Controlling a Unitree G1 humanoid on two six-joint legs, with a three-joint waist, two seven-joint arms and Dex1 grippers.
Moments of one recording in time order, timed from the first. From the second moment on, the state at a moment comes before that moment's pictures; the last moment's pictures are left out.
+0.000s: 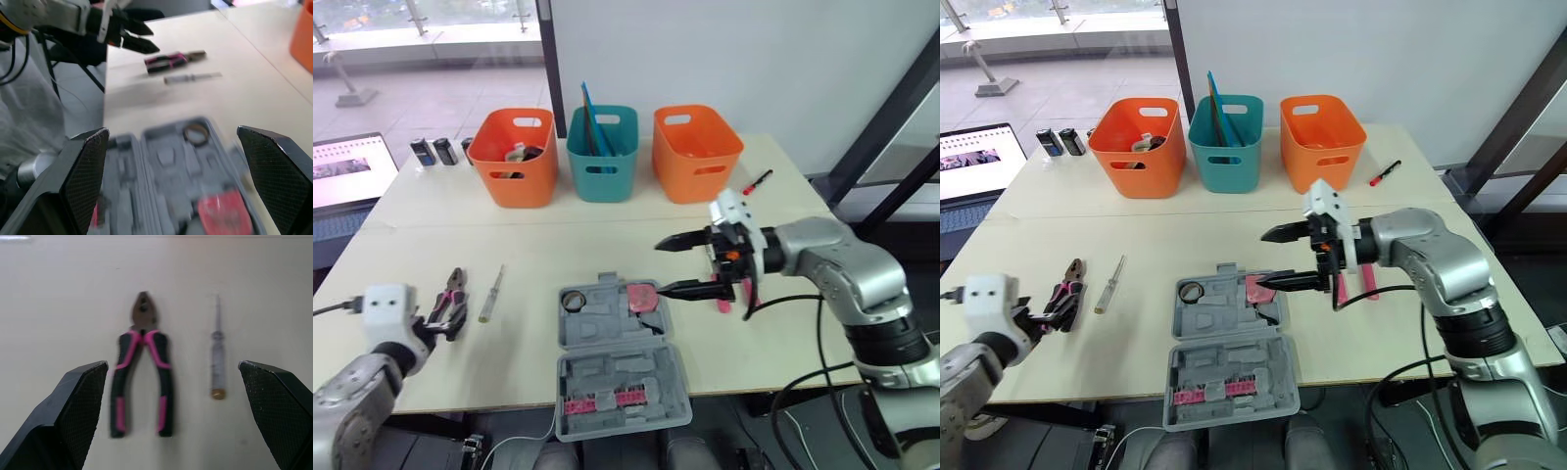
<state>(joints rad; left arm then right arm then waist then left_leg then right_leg) 0.21 0.55 0.61 -0.40 -0.54 0.79 -0.23 -0.73 -0.65 0.16 -0.20 0.55 0.77 1.17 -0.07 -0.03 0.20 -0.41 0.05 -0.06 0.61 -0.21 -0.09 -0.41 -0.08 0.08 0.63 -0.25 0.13</state>
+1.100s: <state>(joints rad) -0.28 0.62 0.35 0.40 -0.31 0.52 -0.41 -0.81 -0.63 0.26 -0.21 0.45 0.86 1.06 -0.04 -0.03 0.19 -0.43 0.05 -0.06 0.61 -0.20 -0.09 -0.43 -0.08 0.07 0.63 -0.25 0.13</state>
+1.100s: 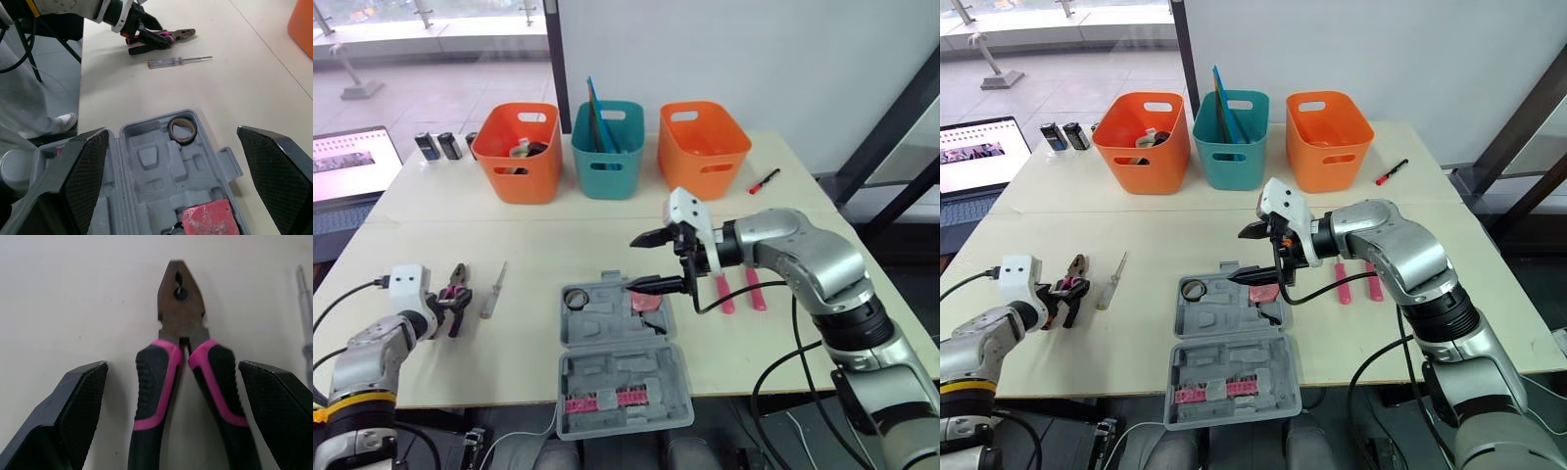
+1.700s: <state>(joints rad) -0.27 0.63 0.33 0.35 -0.29 0.46 -0.46 -0.81 -0.63 0.26 -0.20 0.44 0.82 1.06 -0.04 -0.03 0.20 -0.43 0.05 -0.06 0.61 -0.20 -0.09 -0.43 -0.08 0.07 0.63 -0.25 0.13</state>
